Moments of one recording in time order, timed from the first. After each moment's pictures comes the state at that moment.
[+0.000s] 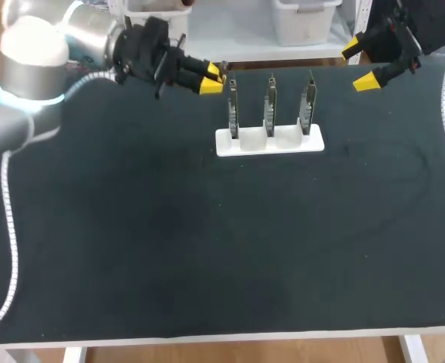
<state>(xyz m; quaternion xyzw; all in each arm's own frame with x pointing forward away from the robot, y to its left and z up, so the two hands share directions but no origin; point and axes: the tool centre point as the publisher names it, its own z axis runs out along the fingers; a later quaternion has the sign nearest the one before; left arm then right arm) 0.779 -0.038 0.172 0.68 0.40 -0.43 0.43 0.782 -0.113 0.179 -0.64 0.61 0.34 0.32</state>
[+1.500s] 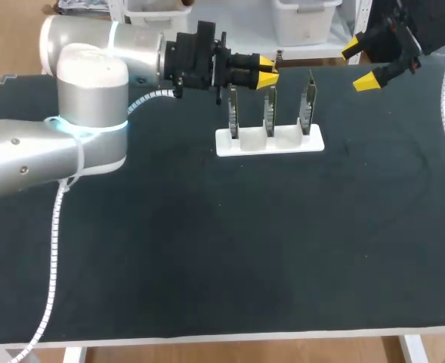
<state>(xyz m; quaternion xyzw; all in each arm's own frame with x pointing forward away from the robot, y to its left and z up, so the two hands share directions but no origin) 0.782 -0.135 0.181 0.62 0.43 -0.39 0.52 0.782 -0.113 0.179 -0.64 0.61 0.34 0.32</state>
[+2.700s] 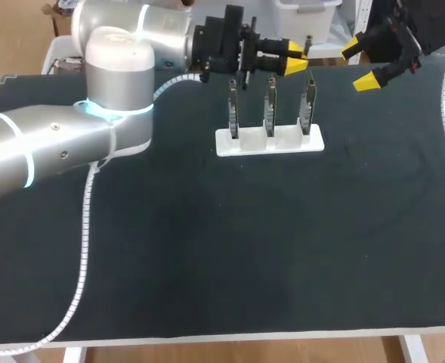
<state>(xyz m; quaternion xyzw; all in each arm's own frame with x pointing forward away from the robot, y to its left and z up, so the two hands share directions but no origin) 0.783 -0.188 0.208 0.63 0.39 -0.42 0.52 0.782 -0.113 0.179 -0.64 0.61 0.34 0.32</state>
